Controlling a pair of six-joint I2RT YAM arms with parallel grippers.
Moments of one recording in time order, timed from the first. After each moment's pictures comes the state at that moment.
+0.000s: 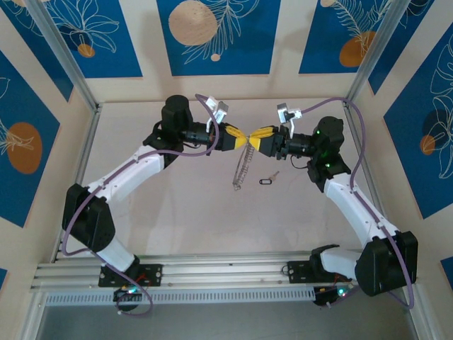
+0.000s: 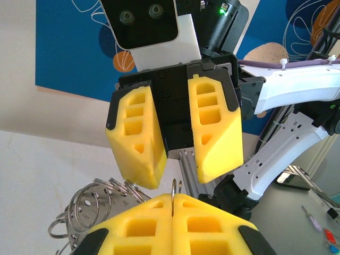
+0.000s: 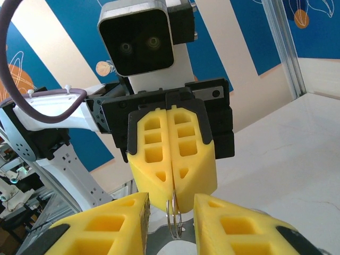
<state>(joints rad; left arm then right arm) -0.56 1.60 1.36 0.17 1.16 -0.21 0.23 1.19 0.92 0.38 -1.15 0.58</state>
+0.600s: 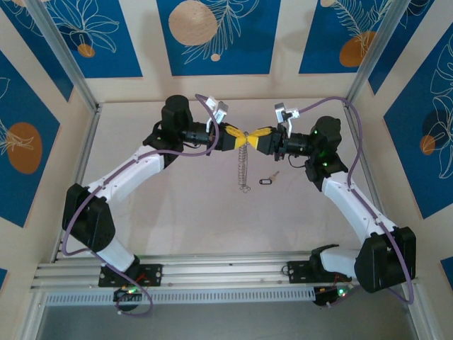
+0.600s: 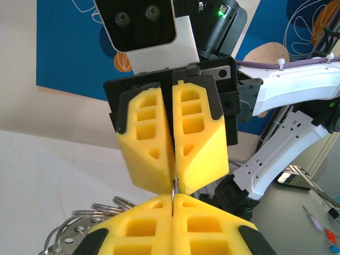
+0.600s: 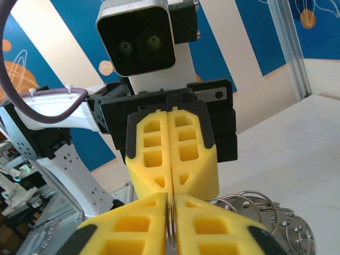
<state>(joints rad) -0.56 1.60 1.36 0.17 1.16 -0.21 0.25 1.21 0.92 0.42 -1.15 0.59</state>
